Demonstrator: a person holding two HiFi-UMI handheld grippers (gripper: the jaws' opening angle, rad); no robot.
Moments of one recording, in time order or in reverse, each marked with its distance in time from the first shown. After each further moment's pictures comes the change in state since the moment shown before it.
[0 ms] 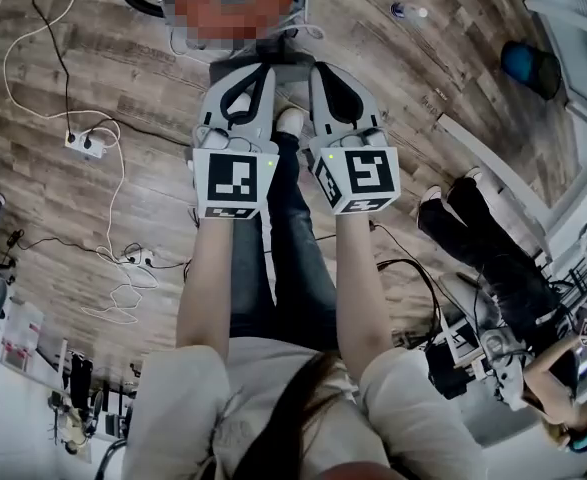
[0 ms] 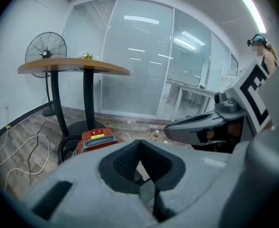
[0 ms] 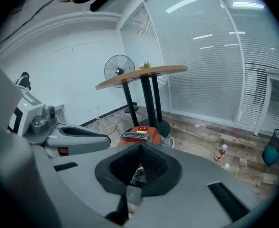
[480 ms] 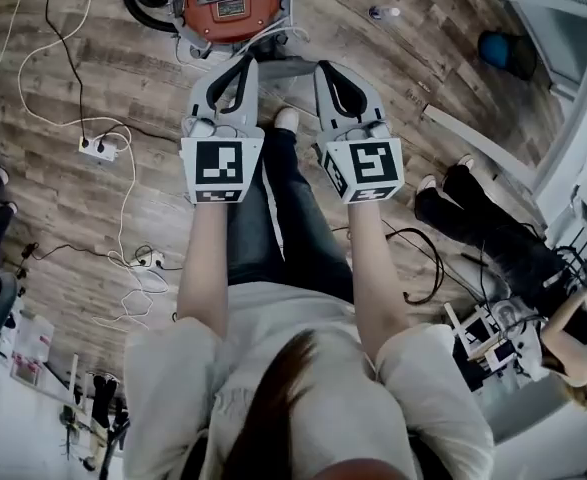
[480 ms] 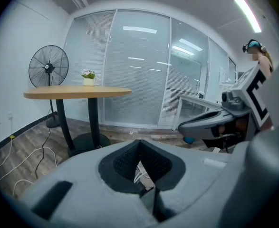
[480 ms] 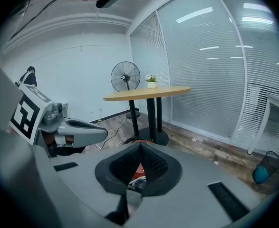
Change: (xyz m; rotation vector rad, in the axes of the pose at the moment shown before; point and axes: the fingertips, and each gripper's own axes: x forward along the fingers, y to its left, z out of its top) left arm -0.069 0.007 0.084 0.029 -0.086 0.028; right arm -0.075 0.023 0.083 -0.105 -0.051 -0.009
